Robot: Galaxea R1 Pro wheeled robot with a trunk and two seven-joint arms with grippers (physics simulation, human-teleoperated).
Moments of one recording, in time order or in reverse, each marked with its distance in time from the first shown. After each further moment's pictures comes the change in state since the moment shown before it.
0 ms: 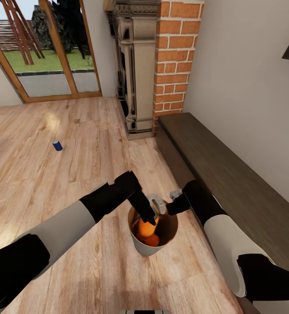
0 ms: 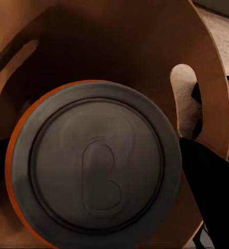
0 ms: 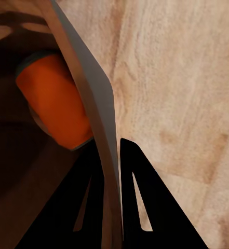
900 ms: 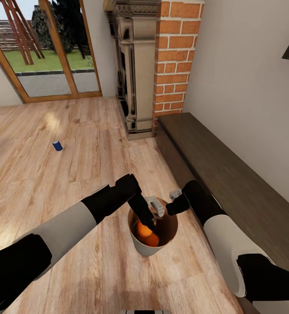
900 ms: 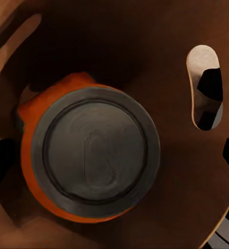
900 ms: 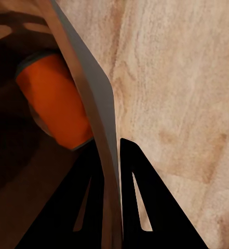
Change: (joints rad) left arm 0.005 -0.008 -0.017 0.051 0.001 0.001 0.024; right arm 0.000 0.002 0.001 0.001 0.004 -0.001 -0.002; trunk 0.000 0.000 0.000
